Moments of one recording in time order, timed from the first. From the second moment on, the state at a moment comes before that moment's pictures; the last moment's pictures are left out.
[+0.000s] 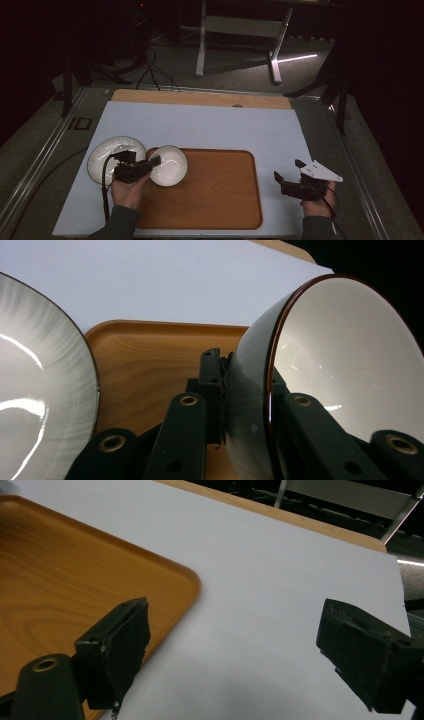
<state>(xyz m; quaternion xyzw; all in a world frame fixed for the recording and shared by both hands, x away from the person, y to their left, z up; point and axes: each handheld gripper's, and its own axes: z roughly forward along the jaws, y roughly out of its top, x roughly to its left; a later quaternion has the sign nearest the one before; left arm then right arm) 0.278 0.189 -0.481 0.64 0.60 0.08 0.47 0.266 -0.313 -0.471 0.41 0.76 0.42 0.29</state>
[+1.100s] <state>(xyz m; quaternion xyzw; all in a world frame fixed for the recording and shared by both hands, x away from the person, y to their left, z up) 0.282 0.164 -0.494 0.67 0.58 0.07 0.47 0.266 -0.313 -0.471 0.41 0.76 0.42 0.29</state>
